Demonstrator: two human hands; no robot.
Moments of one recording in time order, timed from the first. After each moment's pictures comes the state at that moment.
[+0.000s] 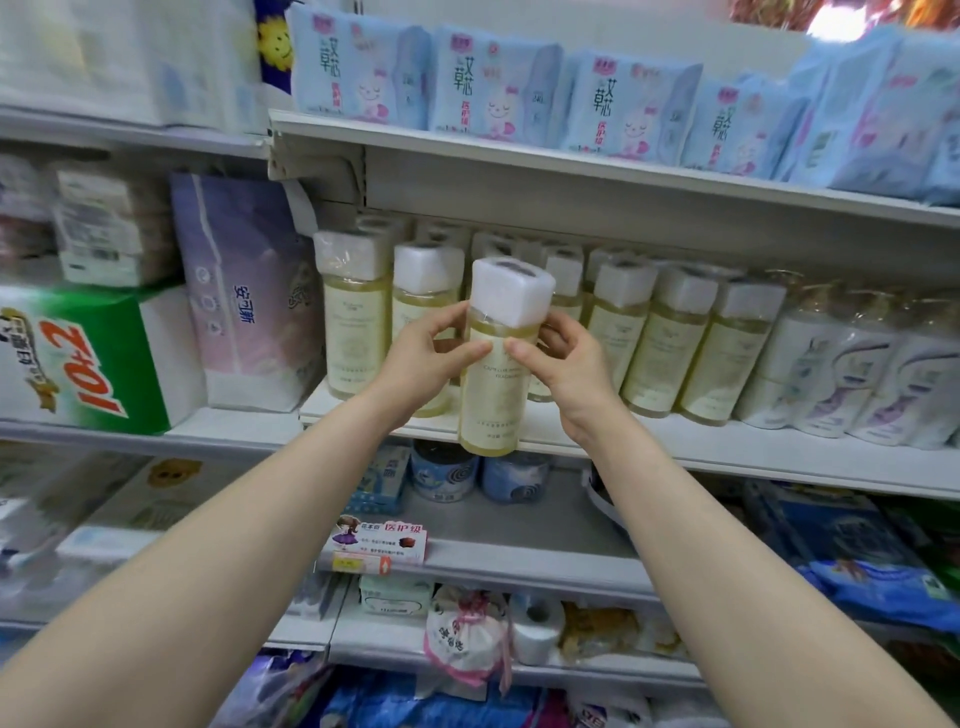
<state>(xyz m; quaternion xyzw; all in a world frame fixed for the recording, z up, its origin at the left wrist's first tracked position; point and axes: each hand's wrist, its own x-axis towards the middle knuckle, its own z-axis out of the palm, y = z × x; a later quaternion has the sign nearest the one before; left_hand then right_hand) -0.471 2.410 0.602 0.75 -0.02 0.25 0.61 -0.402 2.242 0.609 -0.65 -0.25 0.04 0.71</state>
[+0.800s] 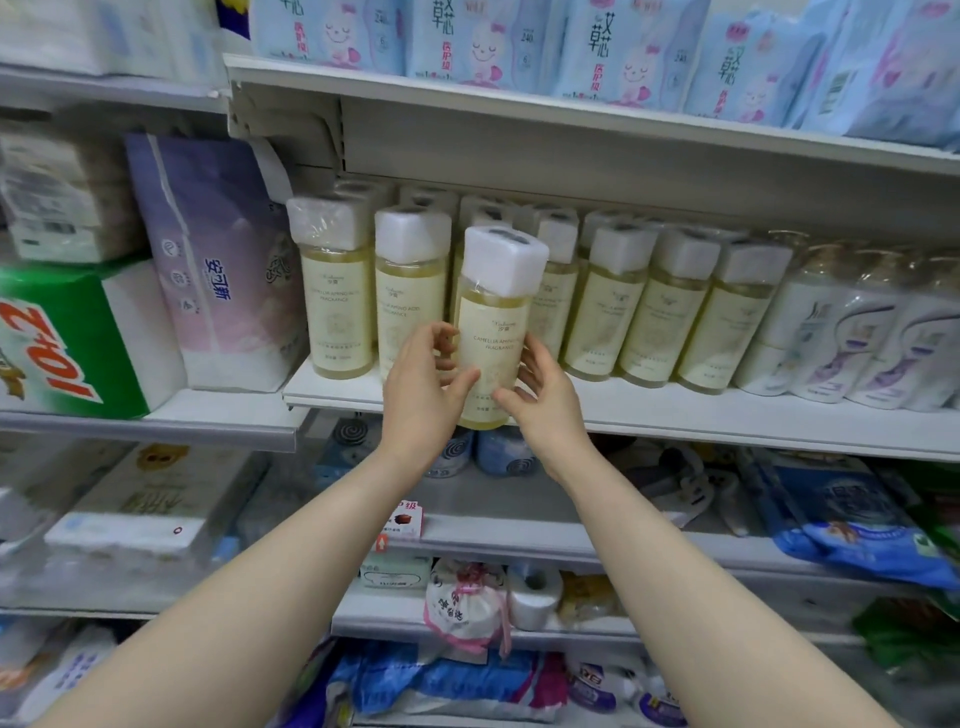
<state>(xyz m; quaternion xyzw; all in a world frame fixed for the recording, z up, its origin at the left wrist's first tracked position) -0.473 2.379 0.542 0.80 0.08 0.40 0.45 -0.408 2.246 0.538 -0.73 -0.24 0.01 0.64</state>
